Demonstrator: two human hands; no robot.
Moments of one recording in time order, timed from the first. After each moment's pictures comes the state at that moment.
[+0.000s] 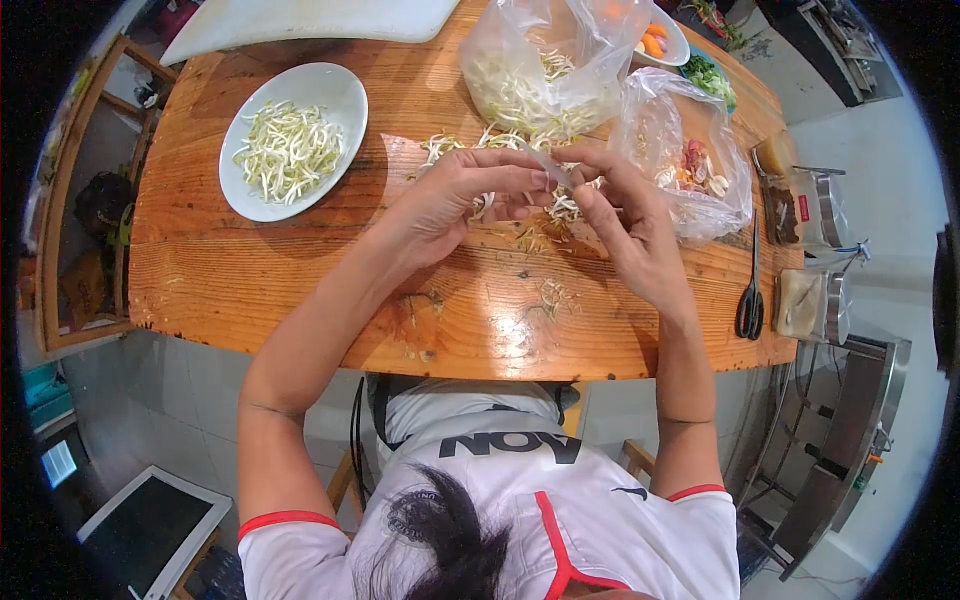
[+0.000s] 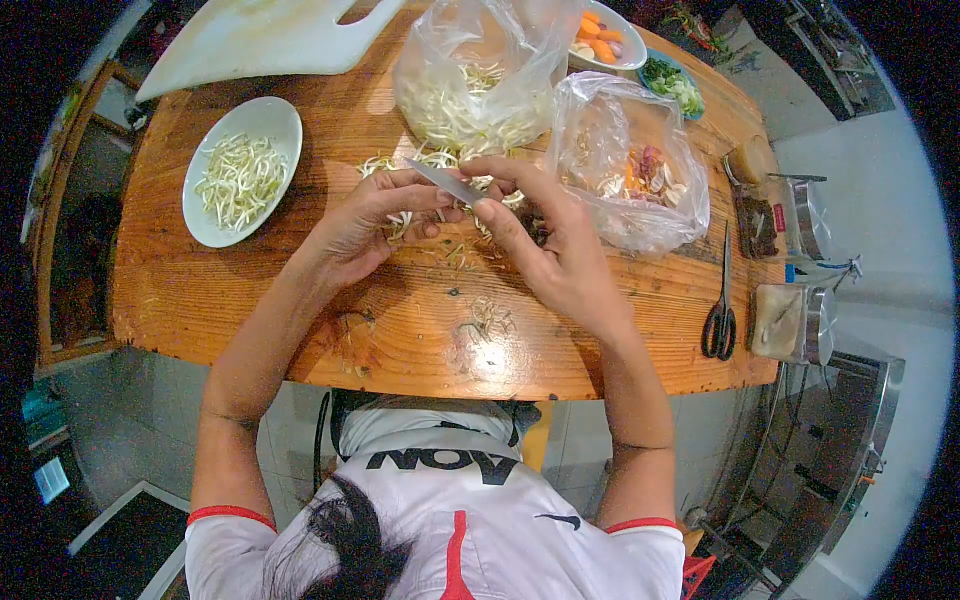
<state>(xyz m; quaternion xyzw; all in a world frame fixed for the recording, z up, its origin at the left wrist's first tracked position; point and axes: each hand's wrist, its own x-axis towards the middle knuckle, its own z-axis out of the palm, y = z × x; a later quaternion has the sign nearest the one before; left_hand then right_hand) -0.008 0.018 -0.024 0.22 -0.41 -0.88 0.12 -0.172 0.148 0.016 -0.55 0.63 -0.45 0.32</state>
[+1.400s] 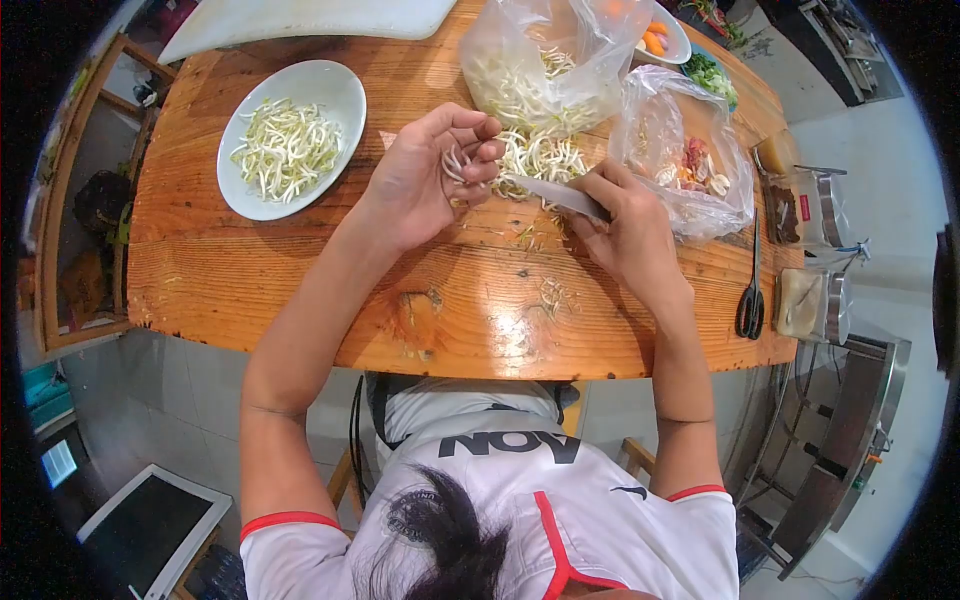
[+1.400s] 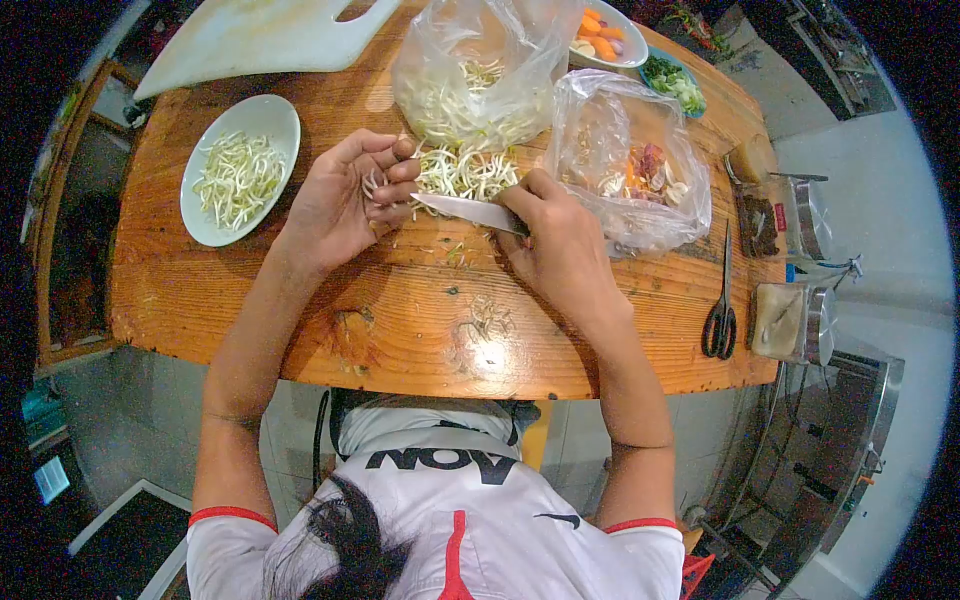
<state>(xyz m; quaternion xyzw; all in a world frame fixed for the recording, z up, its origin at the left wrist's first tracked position) -0.001 -0.008 -0.025 0.17 -0.24 -0.95 0.13 -0.181 0.147 -0.001 -0.66 0.71 -0.25 0.10</state>
